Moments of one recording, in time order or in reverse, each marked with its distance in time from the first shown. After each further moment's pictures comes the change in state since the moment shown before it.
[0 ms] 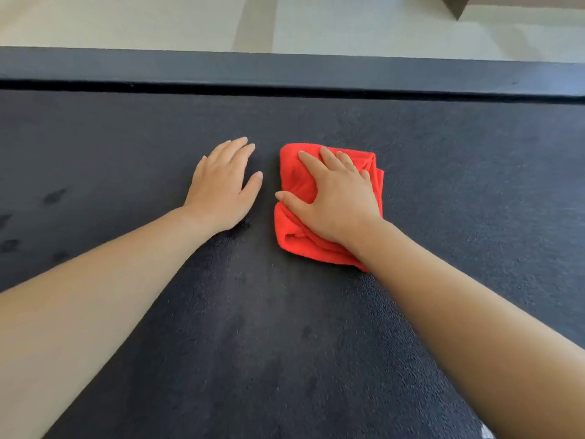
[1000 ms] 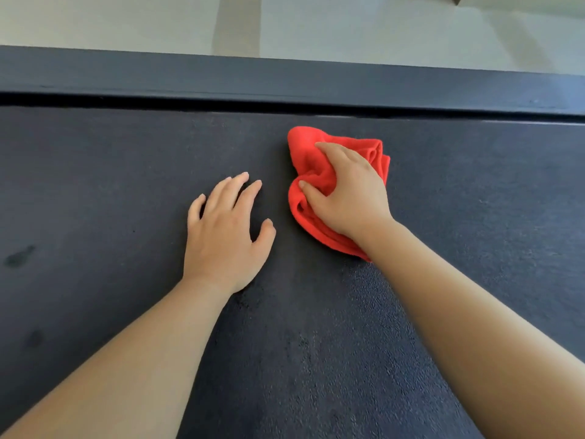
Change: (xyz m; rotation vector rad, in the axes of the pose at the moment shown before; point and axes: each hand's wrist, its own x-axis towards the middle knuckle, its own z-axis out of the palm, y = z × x) left_hand 0.009 -0.007 0.009 -0.018 0.028 -0.066; right_hand 0.077 0.005 -0.006 0.211 0.152 0.048
